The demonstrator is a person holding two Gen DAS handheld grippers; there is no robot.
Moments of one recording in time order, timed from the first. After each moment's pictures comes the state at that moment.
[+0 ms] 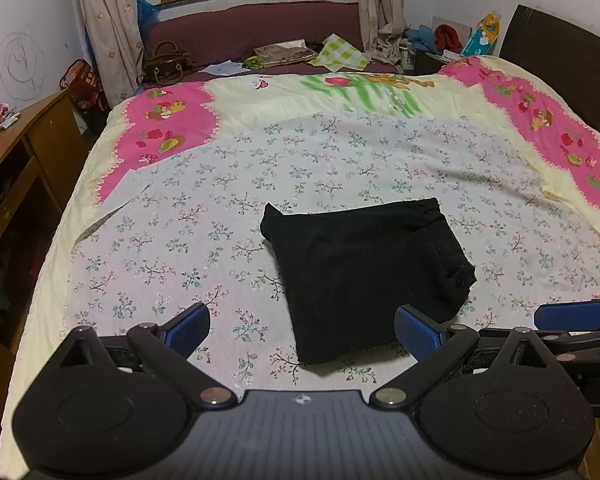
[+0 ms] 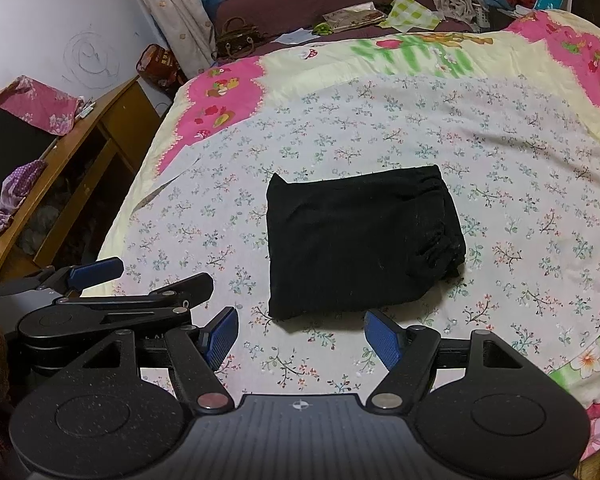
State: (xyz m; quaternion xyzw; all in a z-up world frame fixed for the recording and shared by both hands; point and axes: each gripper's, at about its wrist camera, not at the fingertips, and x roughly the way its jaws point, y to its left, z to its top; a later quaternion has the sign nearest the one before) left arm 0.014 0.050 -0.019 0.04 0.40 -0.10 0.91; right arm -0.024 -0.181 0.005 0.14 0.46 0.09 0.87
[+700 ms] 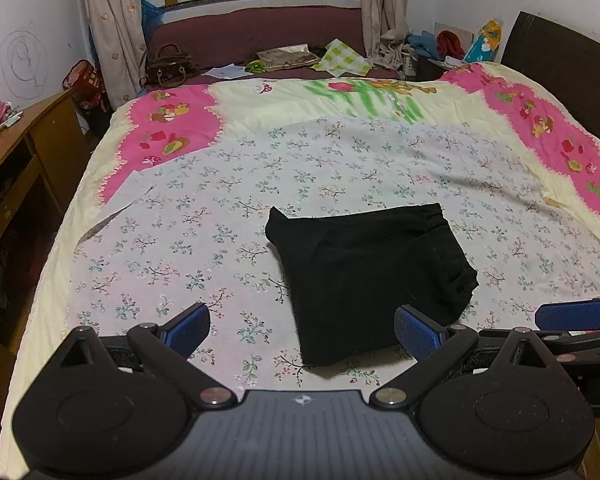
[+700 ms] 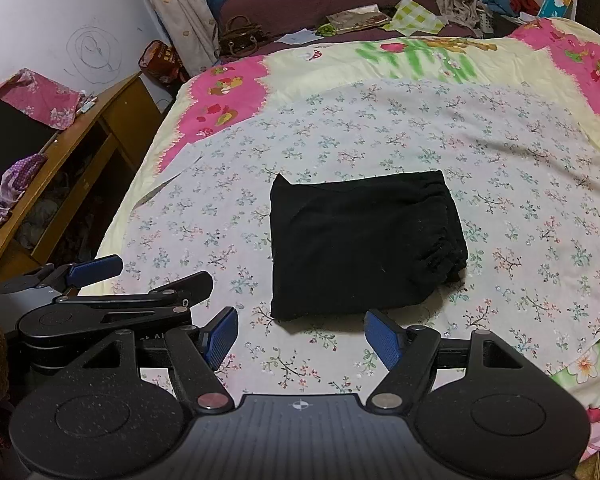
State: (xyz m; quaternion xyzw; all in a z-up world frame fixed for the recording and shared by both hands) left arm 0.011 0.055 -0.017 0.03 0.39 -0.09 0.91; right arm -0.023 -0.174 0.009 0.13 0.46 0.10 0.87
